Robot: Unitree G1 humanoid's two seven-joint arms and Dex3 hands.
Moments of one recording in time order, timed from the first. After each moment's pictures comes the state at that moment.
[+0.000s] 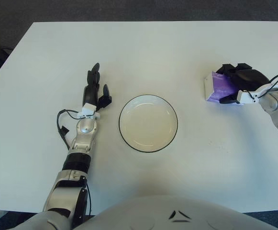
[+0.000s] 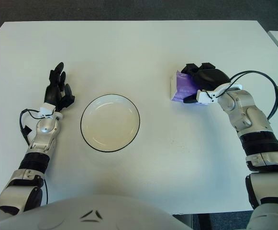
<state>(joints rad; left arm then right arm) -0.23 0.16 0.04 0.46 0.09 -0.49 0.14 -0.44 -0.84 0.18 0.36 -0.64 -0.30 0.15</state>
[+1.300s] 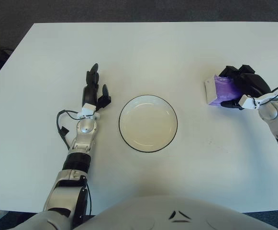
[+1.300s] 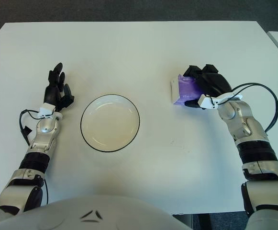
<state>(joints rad) -0.24 0.15 0.05 0.48 0.09 -0.50 0.16 -0.35 -0.79 0.10 0.38 -0.52 -0.39 0.01</state>
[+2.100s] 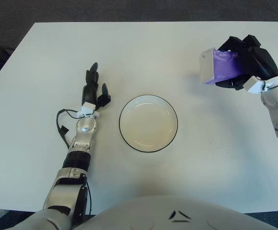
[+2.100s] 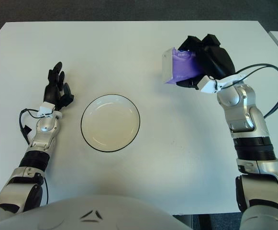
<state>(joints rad) -0.26 0.16 0.05 0.51 0.08 -0.51 0.16 -0.42 -0.70 -0.02 -0.02 -0.39 -0.21 0.12</state>
